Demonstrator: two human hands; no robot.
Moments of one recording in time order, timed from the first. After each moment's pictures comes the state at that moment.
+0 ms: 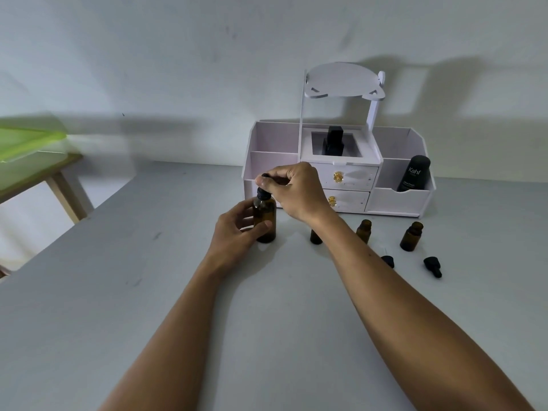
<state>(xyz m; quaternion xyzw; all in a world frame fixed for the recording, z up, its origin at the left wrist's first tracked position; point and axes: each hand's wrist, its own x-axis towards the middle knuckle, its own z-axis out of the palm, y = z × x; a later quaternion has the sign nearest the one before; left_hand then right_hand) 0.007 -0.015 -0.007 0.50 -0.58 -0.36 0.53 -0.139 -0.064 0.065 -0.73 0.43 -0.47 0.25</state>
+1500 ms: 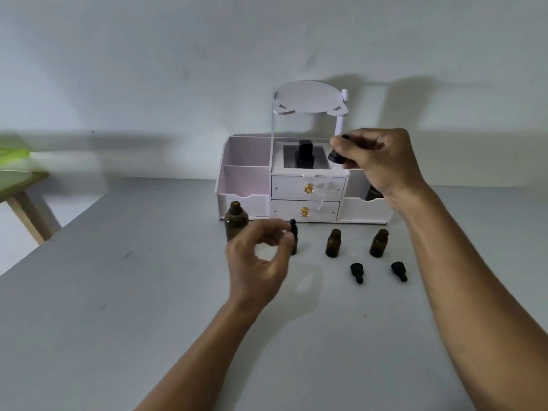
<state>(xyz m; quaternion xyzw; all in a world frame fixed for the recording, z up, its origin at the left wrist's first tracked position) -0.086 0.037 0.018 0.41 -0.60 -0.15 0.67 -0.277 -0.037 0.143 -0.66 0.42 -0.58 0.23</state>
